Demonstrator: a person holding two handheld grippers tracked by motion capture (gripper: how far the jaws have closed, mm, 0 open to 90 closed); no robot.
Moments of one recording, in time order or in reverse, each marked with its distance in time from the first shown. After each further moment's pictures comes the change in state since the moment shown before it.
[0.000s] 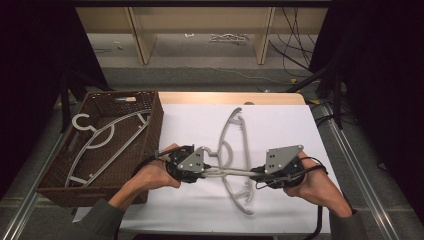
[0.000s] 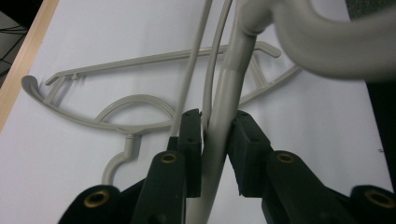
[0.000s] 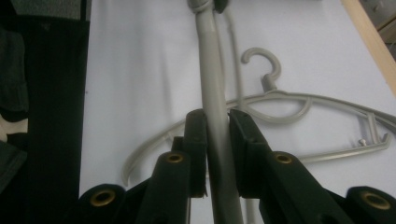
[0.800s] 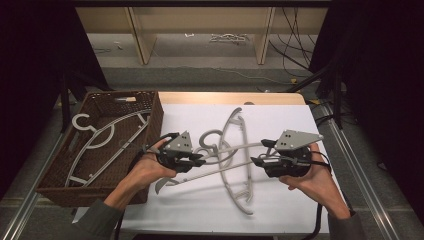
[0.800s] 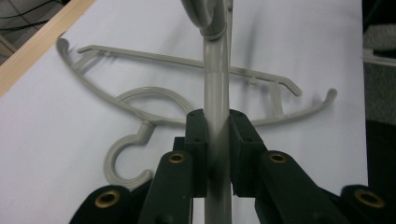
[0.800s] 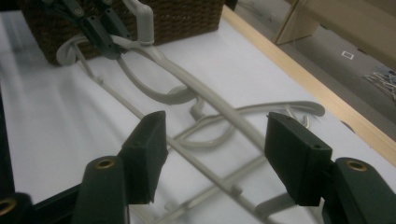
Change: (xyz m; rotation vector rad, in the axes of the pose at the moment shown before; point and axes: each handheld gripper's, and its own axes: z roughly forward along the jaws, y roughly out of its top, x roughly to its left) left arm 0.022 -0.013 -0.021 -0.105 0.075 -0.351; right arm -0.014 0.001 -0.014 -0.186 -0.268 0.313
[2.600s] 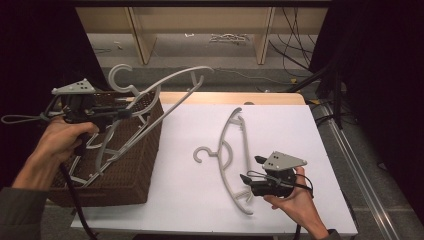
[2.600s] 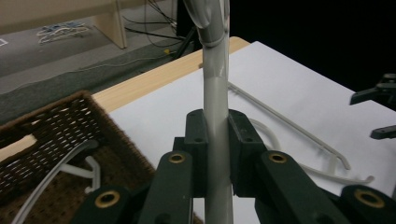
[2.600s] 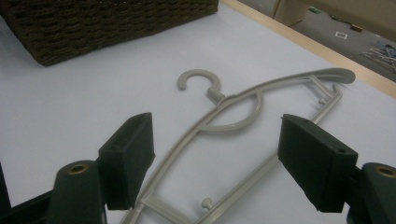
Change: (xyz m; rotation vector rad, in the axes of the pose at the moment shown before) left arm 0.088 -0.025 -0.181 -0.198 0.275 -0.390; right arm 0.039 -0.043 0.034 -0.011 -0.044 0.123
